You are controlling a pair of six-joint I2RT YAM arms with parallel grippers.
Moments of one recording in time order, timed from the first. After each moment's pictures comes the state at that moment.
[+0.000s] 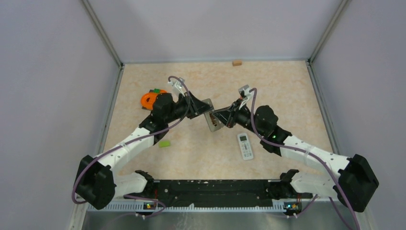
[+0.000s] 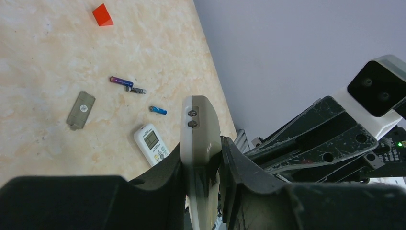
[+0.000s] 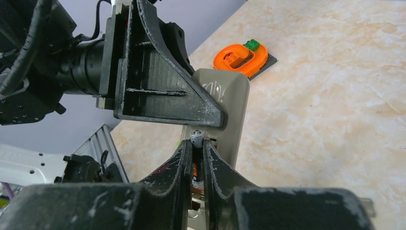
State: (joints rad) left arm -0.54 1.19 0.76 0.28 0.42 -0.97; right arm 0.79 1.10 0.66 0.45 -0.17 0.48
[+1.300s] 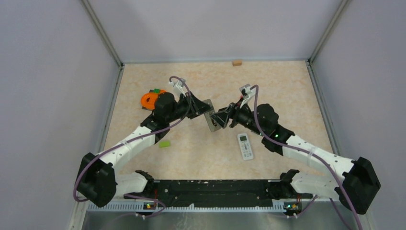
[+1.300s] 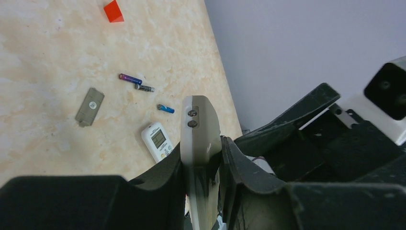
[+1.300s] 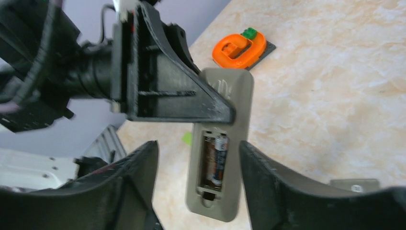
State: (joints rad) left arm -0.54 1.21 0.77 0.25 0.41 -0.97; right arm 0.79 1.07 0.67 0.36 -0.15 0.51
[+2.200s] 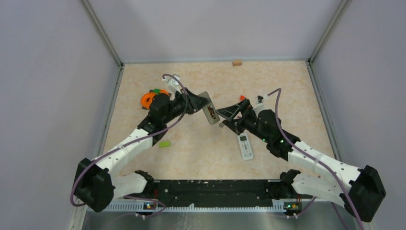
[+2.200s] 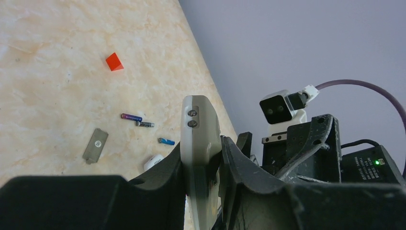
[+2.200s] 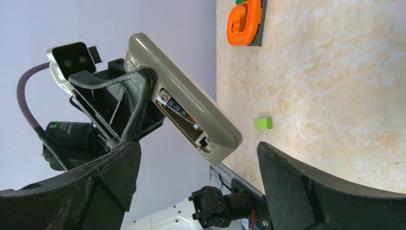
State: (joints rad) left arm -0.54 1.16 0.76 0.35 0.32 -0.91; right arm 0.78 0.97 0.63 0.15 0.01 1.31
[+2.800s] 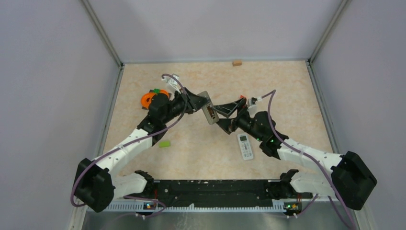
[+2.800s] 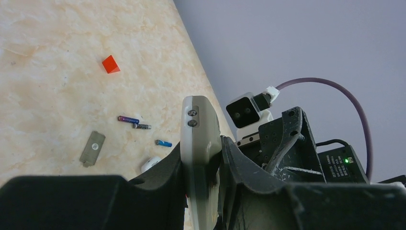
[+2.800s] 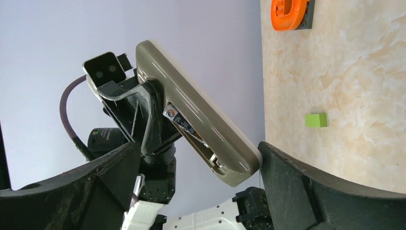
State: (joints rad) left arm -0.53 1.16 0.76 0.37 0.33 -0.92; right arm 0.77 1.12 0.53 0.54 -0.06 1.56
